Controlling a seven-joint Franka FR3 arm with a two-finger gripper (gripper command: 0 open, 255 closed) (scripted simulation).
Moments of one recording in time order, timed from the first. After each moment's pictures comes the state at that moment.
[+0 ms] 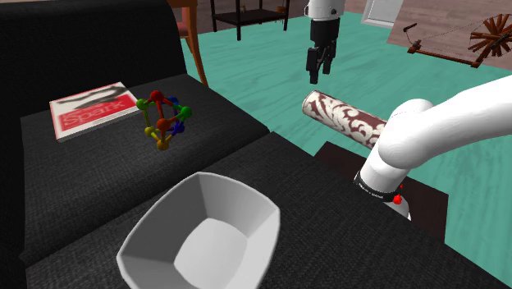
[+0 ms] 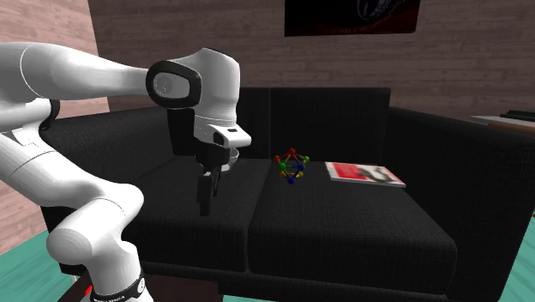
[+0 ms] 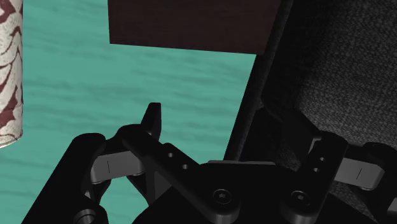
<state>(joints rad) -0.01 -0.77 -0.06 -2.44 -0.06 1.53 -0.07</state>
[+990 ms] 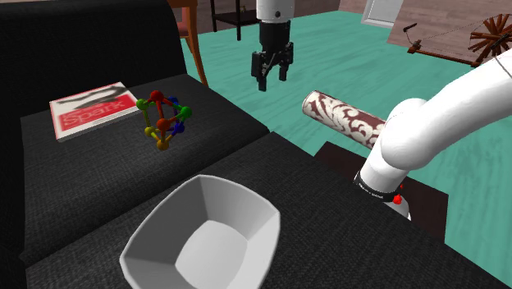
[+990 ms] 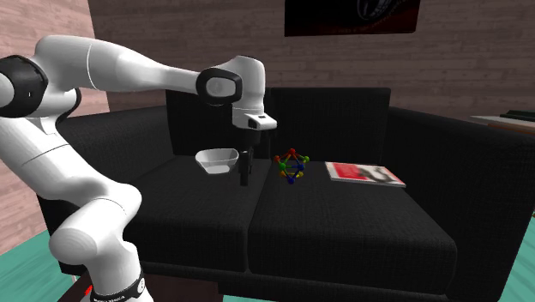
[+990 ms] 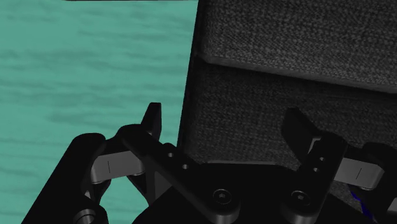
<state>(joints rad) 0.06 -0.54 0.18 -2.28 0.10 1.70 0.26</state>
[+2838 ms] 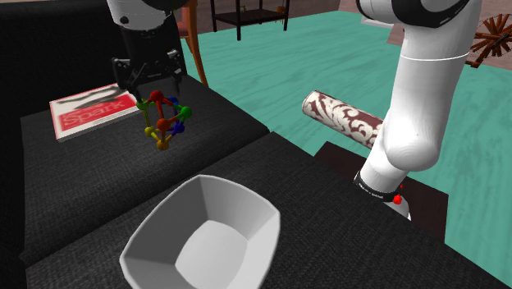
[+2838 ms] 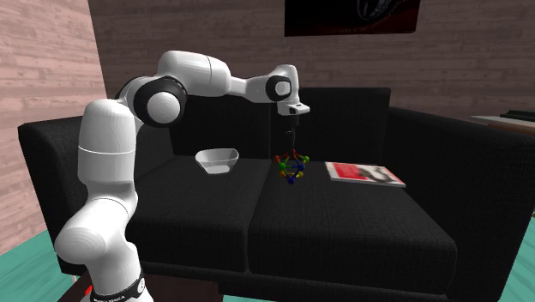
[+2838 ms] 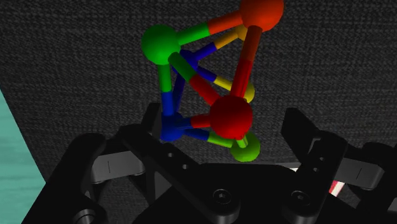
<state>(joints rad) 0.19 0.23 0.48 -1.51 -0.16 1.80 0.89</state>
